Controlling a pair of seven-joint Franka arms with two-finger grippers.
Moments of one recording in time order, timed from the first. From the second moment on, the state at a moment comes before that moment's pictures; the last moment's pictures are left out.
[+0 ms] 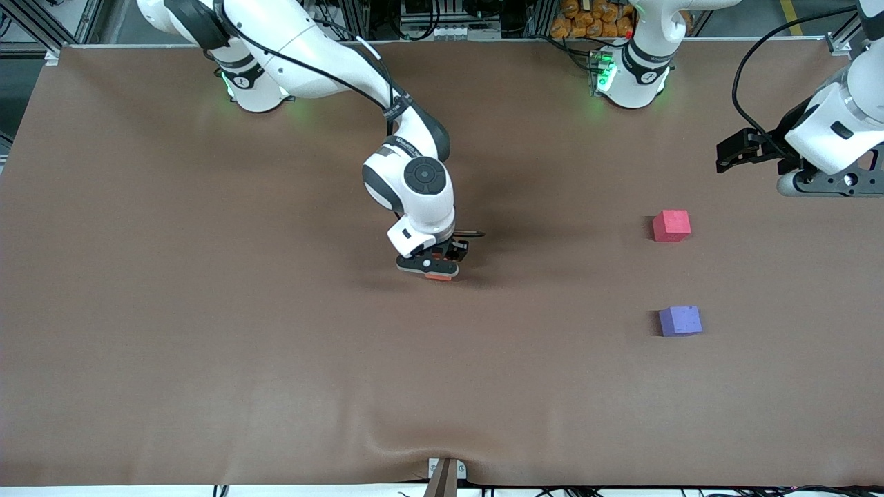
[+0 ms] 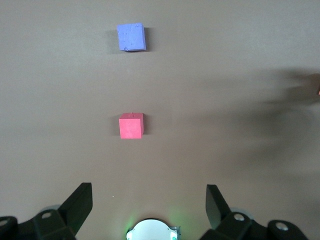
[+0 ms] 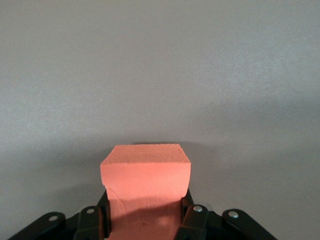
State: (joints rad) left arm -0.02 0.01 -0.10 -1.57 -0.01 1.44 -0.08; right arm 0.70 0.78 0.09 -1.47 -0.16 2.33 1.04
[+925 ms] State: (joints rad) left arm -0.01 0.01 -0.09 -1.55 0.06 1.43 -0.08; right arm 0.70 0.81 0.07 -1.44 -0.16 2.33 1.04
